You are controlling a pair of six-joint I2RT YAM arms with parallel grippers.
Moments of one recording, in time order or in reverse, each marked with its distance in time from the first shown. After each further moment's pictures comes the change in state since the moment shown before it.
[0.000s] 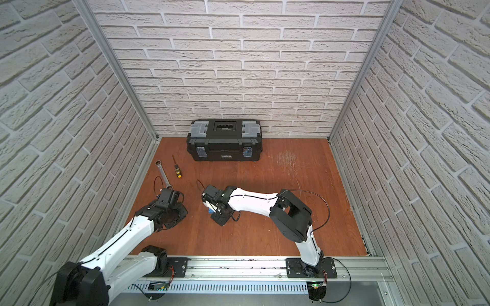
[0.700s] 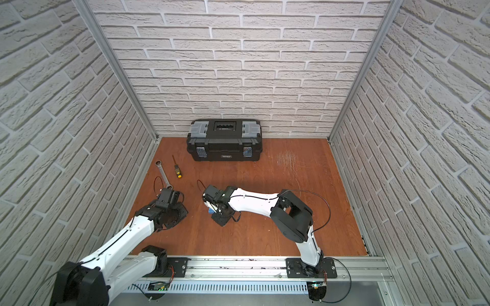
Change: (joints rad) left arm 0.000 0.000 0.000 0.002 0.000 0.000; right arm 0.000 -0.018 -0.020 -0.008 0.001 0.024
